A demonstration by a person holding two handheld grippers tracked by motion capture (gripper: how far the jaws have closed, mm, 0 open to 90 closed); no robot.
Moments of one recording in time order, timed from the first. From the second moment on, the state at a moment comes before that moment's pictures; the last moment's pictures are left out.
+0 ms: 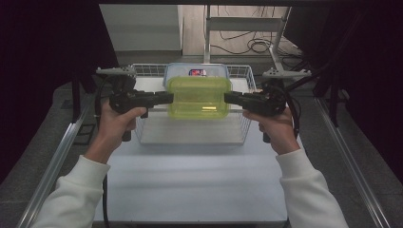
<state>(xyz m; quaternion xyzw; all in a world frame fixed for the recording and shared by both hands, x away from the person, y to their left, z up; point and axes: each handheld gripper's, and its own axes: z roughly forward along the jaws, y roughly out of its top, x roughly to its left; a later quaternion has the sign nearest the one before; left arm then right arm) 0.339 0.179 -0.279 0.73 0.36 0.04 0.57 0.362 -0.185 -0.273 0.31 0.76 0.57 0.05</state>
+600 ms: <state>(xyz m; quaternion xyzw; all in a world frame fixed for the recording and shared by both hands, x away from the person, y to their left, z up) 0.380 0.190 -0.267 0.72 0.37 0.02 0.58 0.411 -0.175 -0.255 0.33 0.75 0.58 0.03</state>
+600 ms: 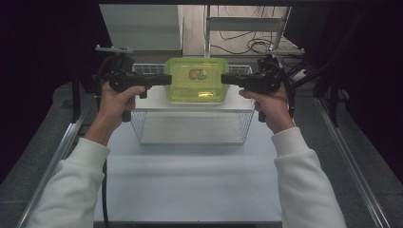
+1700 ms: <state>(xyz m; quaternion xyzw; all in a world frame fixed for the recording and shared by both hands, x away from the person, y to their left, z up) 0.454 0.185 -0.271 0.69 0.46 -0.02 0.56 0.478 -0.162 -0.255 0.41 0.73 0.54 0.00</state>
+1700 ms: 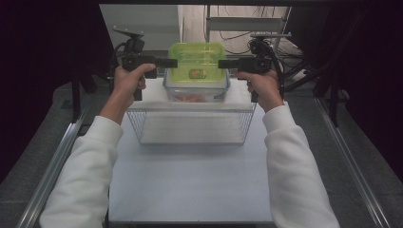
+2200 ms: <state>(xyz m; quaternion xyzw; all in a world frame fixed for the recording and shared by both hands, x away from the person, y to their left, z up) 0.461 0.176 -0.278 0.69 0.47 -0.01 0.55 0.480 -0.156 -0.263 0.43 0.73 0.54 -0.01</state>
